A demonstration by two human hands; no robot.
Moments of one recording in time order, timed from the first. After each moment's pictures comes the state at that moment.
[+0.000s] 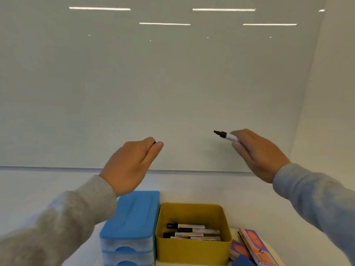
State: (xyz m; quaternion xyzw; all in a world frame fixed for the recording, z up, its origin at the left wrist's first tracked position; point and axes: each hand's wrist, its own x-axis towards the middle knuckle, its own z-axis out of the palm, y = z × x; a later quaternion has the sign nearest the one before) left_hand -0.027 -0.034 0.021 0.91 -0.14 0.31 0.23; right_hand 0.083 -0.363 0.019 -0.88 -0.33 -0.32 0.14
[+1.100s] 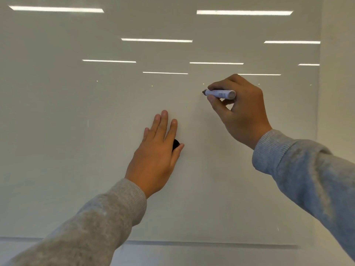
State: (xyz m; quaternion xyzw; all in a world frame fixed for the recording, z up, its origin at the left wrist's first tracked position) left_hand 0.076 -0.056 0.127 0.88 -0.10 0.47 0.03; right_hand 0.109 -0.265 0.223 -0.64 -0.38 -0.60 0.28
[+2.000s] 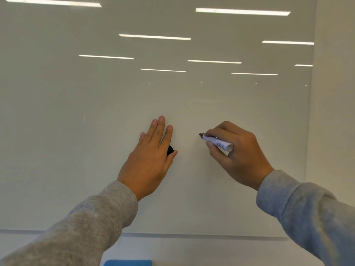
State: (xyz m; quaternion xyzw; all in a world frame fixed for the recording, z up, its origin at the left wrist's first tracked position) left_hand 0.071 -0.042 0.110 0.89 -0.11 0.45 -0.01; right_hand 0.097 -0.284 0.144 -0.70 -0.43 -0.53 0.19
